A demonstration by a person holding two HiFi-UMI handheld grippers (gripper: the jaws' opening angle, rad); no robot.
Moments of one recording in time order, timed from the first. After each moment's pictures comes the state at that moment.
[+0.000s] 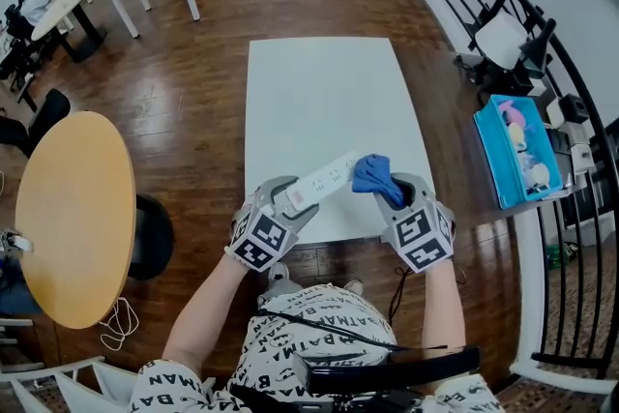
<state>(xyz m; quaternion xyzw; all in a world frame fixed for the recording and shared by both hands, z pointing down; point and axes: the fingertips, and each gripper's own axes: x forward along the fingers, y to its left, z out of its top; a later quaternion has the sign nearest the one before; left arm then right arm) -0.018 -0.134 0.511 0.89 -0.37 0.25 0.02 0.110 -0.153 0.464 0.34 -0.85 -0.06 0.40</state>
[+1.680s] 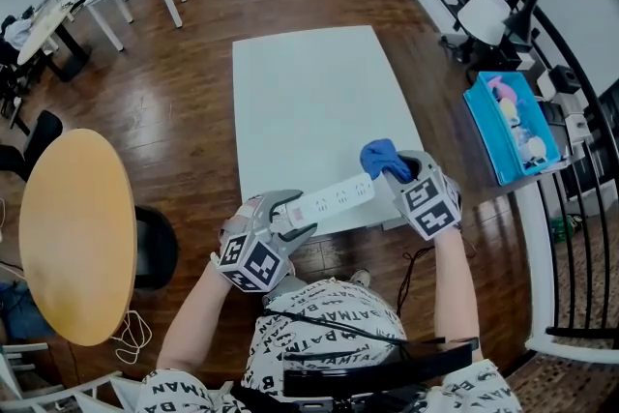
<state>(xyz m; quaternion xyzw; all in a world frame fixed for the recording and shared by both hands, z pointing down) 0.007 -0.077 0.483 0.92 -0.25 0.28 -0.13 0.151 -0.180 0.482 0.37 -0.83 -0.02 0.41</state>
